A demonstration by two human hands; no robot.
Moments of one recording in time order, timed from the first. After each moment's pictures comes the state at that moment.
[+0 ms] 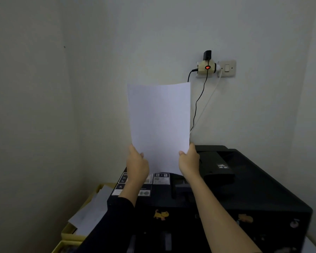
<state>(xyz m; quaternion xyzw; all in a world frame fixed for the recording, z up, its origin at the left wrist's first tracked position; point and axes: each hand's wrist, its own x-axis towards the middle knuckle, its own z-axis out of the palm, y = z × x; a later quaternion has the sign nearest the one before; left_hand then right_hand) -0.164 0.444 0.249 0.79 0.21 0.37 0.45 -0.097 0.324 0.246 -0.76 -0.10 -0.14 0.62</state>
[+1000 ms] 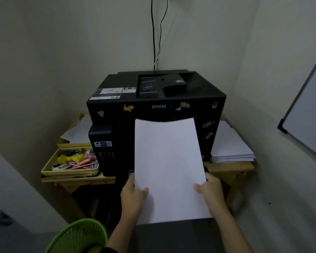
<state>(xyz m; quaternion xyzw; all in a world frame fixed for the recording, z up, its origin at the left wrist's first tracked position) -0.451 0.284 0.040 0.71 0.24 0.12 0.65 -0.391 0.095 0.043 -0.77 0.14 0.08 0.61</state>
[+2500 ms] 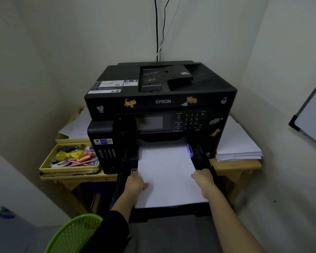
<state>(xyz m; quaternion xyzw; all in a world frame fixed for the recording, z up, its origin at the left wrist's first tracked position) -0.365 0.329 -0.009 0.72 0.37 -0.08 0.58 -0.310 0.130 -0.004 -0.76 0.26 0.16 0.57</state>
